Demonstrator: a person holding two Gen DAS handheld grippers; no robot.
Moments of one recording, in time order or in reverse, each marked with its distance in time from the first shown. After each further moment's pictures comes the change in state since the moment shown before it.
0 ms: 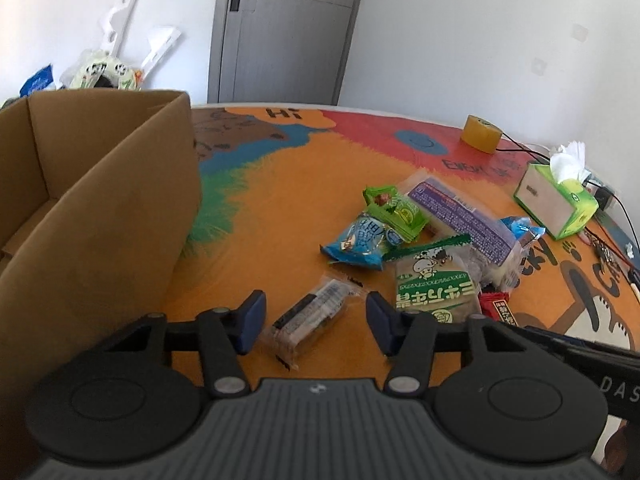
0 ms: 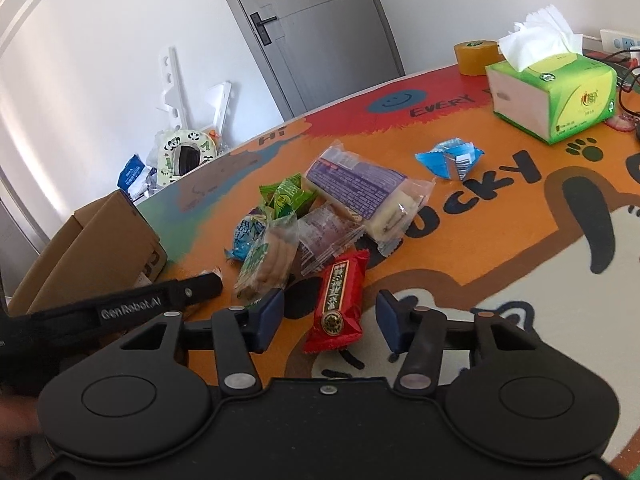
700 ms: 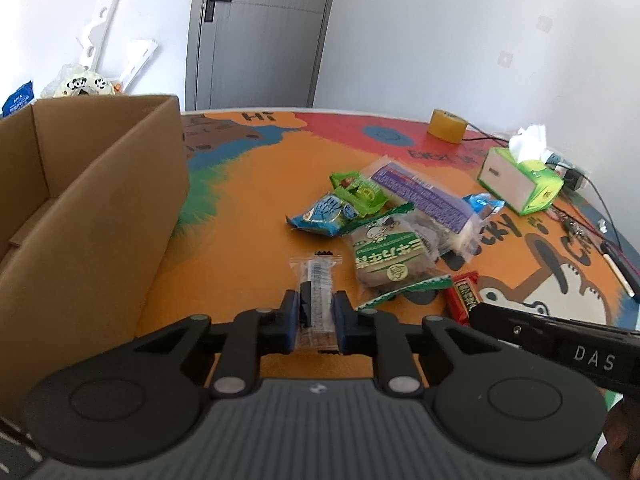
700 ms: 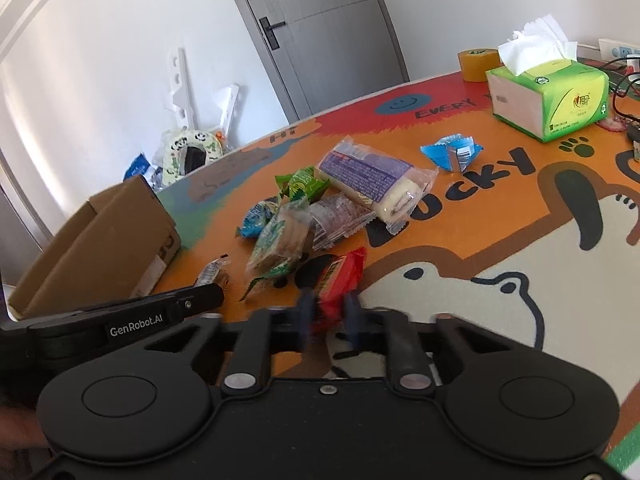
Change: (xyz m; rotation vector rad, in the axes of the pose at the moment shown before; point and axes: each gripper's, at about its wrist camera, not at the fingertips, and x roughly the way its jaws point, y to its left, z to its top) left arm -0.033 -0.010 -0.022 0.054 -0.022 -0.060; right arm -0.027 0.006 -0.018 -0.005 -0.032 0.019
